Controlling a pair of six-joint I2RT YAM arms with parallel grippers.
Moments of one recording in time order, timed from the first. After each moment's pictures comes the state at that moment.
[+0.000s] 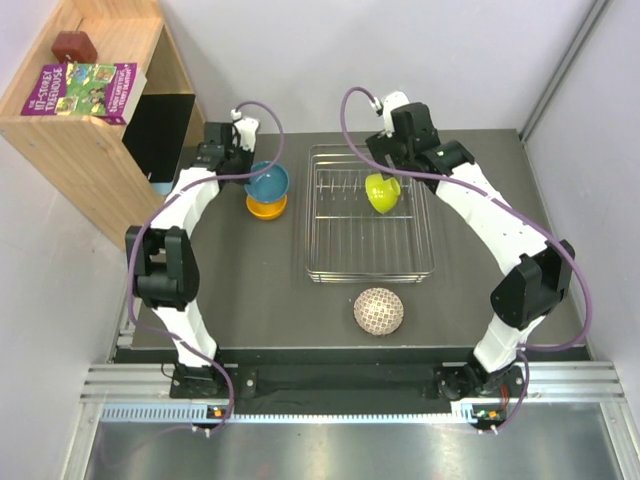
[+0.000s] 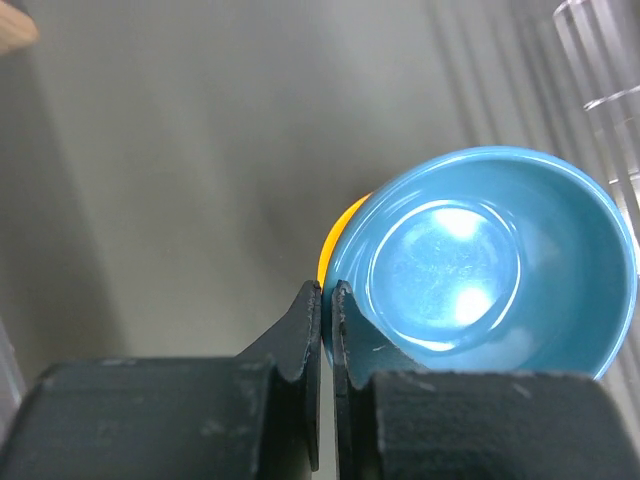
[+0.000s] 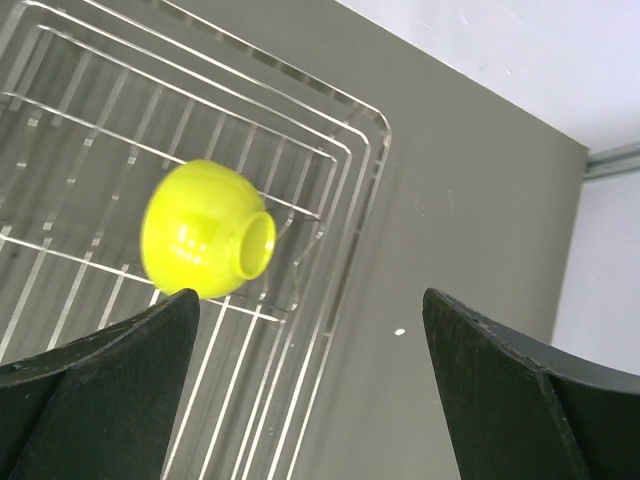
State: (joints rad) left arm -0.10 1.85 1.56 -0.42 0.11 0.21; right arm 0.50 1.71 1.74 -0.63 0.37 -0.19
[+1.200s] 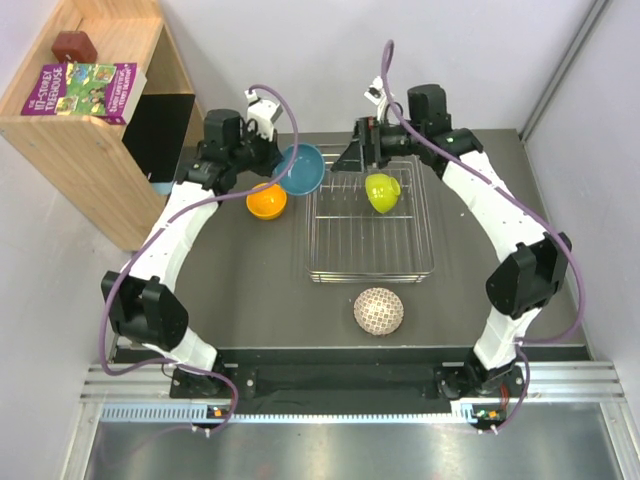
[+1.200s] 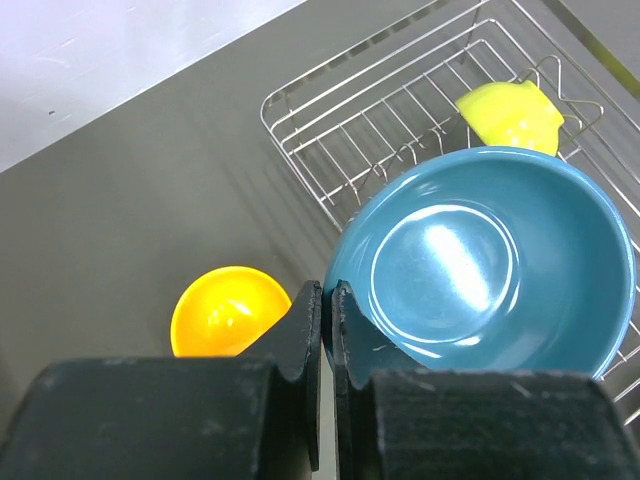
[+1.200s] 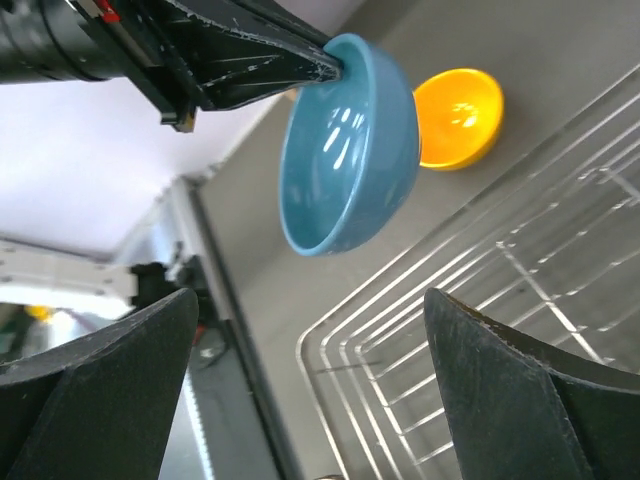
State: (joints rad) left arm -0.25 1.56 1.55 -0.42 0.33 0.12; right arm 0.43 1.78 1.87 -0.57 -0.77 0.24
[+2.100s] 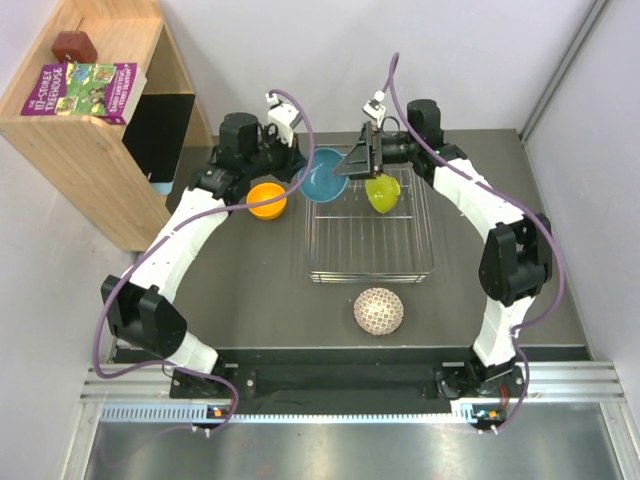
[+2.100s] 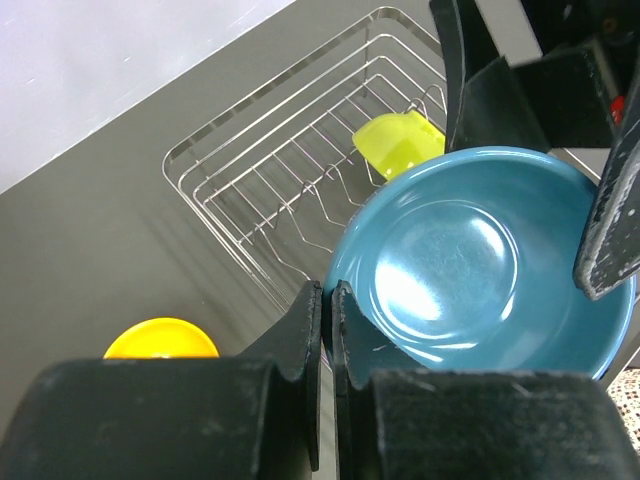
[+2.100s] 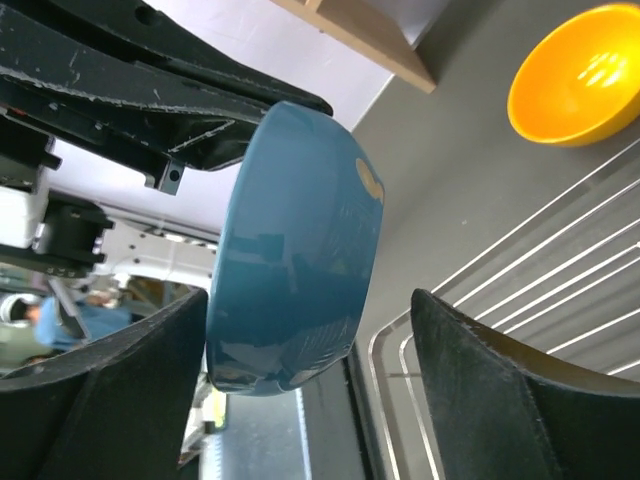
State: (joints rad) left arm -0.38 1.53 1.53 -0.36 0.37 0.08; right arm 0.36 1.88 1.67 -0.14 -1.14 0.63
